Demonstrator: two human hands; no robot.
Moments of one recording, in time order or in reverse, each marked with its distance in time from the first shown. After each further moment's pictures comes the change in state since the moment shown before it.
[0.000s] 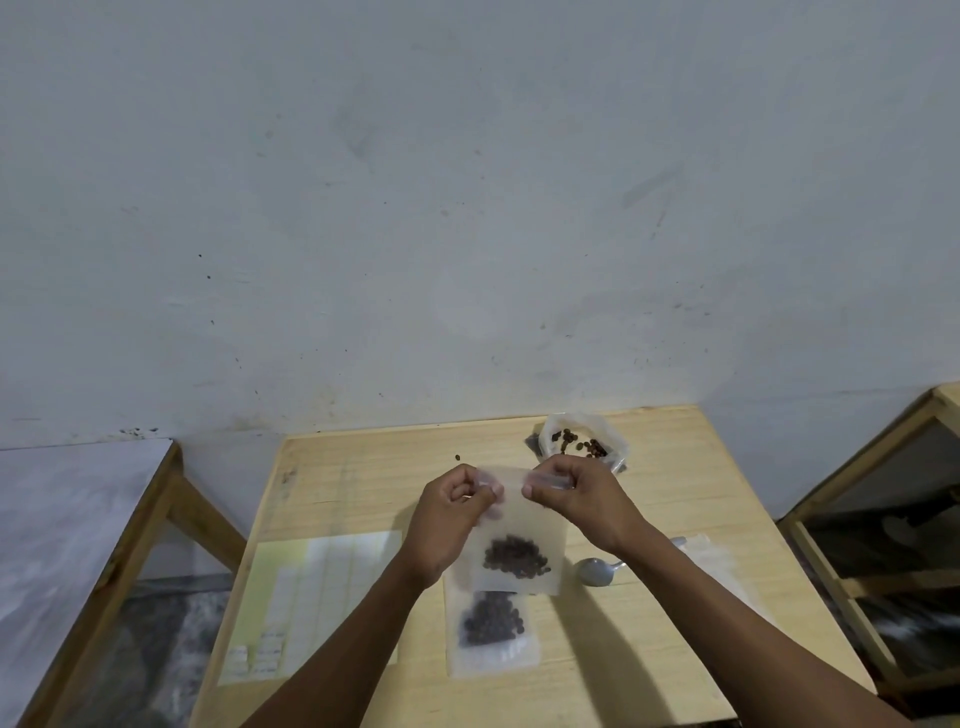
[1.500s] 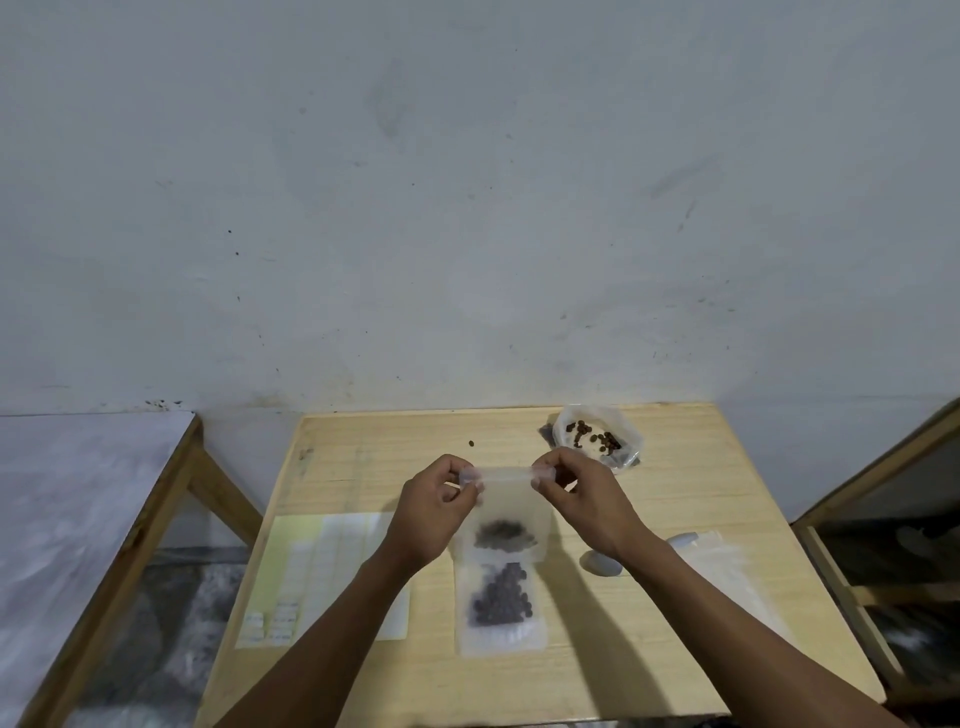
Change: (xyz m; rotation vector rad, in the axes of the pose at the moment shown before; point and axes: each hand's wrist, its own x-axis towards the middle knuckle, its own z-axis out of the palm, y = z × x) left_hand -0.017 -0.003 -0.028 0.236 0.101 0.065; right_hand -0.006 0.007 0.018 -0.147 0.043 -0.120
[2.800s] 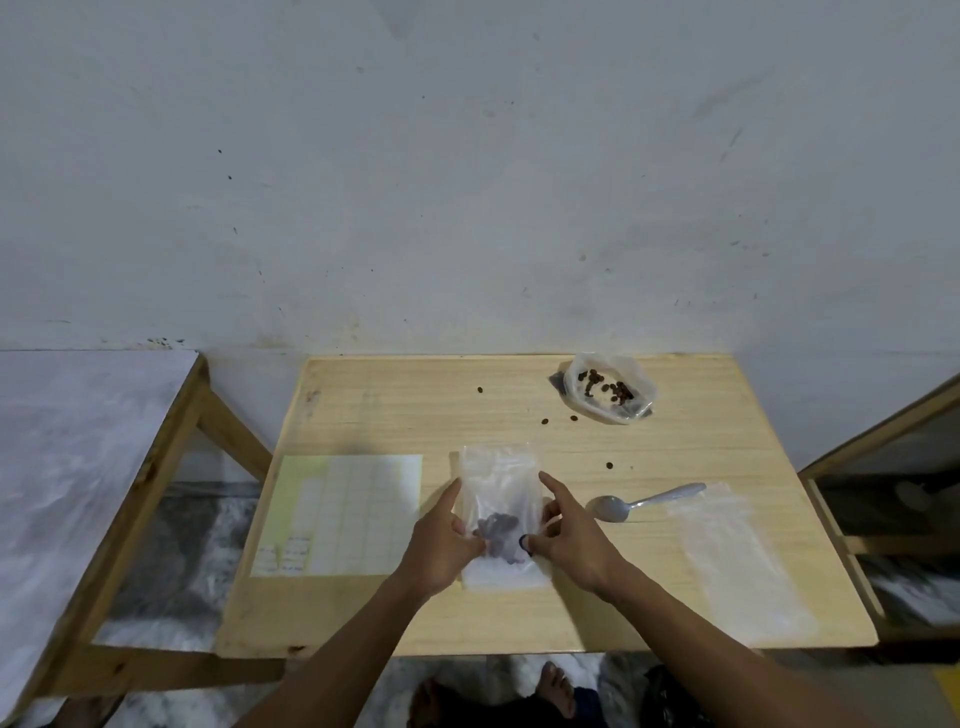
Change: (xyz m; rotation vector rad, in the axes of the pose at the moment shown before) left_hand -0.055 -0.070 0.024 0.158 -0.152 -0.351; right_hand -0.063 0.044 0.058 0.047 -0.241 0.407
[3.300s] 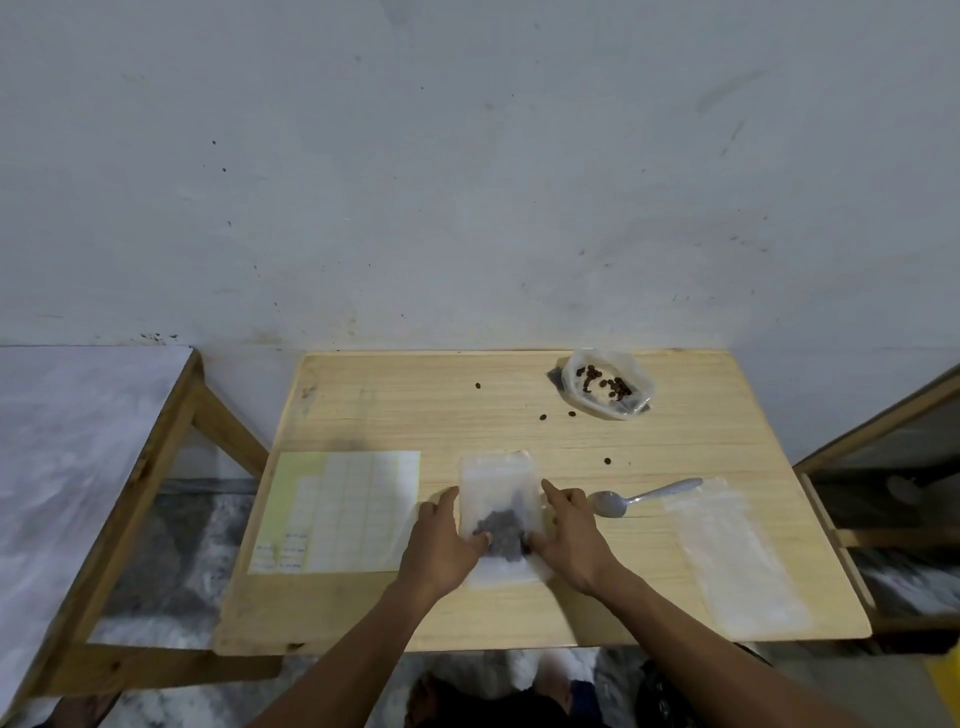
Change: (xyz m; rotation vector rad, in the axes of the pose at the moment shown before) left_hand 0.006 -0.014 0.011 0.274 0.104 -0.031; right_hand 0.005 0.011 0.008 -0.287 0.056 -0.004
